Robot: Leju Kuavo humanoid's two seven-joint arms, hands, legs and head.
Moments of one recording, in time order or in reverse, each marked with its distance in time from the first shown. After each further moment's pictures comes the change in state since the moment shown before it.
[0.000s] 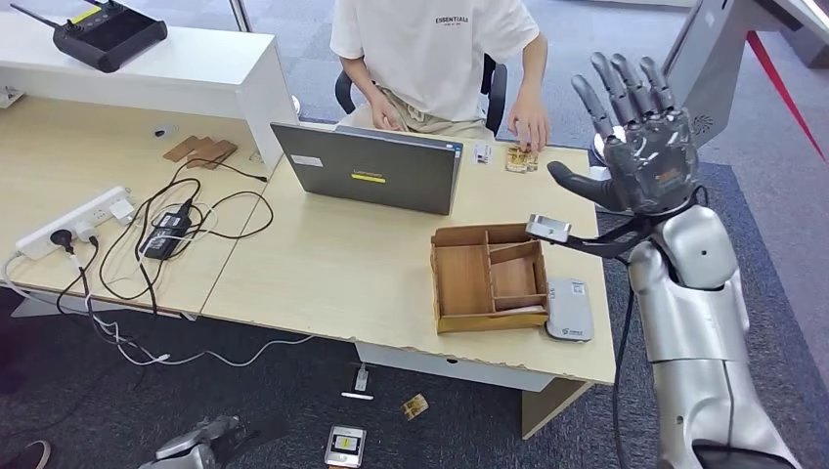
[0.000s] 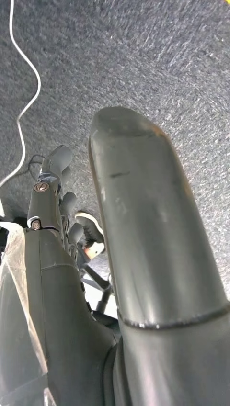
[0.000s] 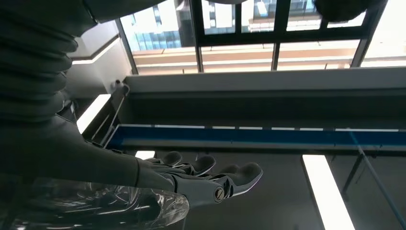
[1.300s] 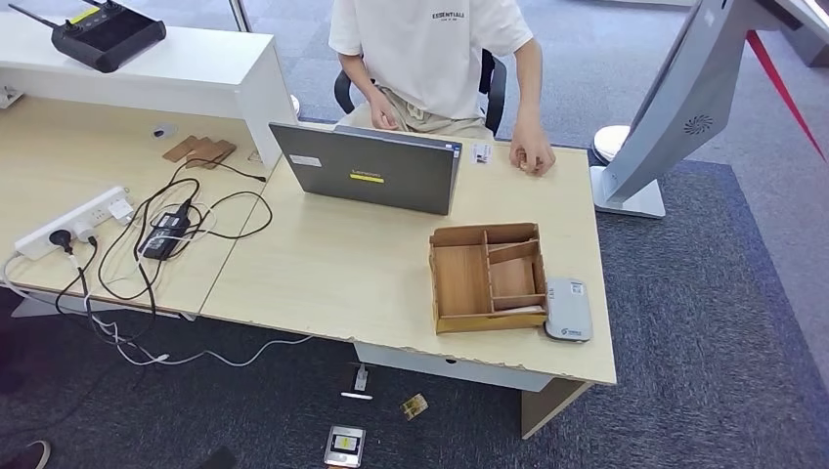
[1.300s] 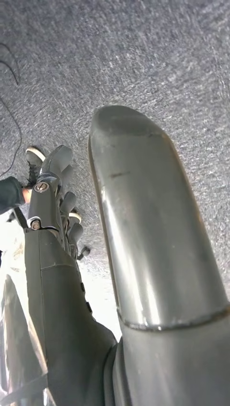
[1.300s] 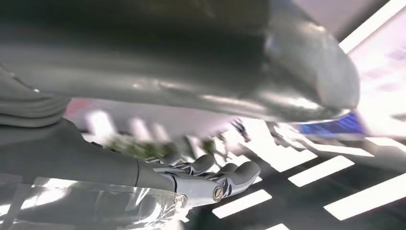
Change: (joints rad) left arm 0.209 0.039 0.214 0.006 0.258 0.317 -0.054; right arm 0.258 -0.184 -1.420 0.324 -0.006 0.002 0.150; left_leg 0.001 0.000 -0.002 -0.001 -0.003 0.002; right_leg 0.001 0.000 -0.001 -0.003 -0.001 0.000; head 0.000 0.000
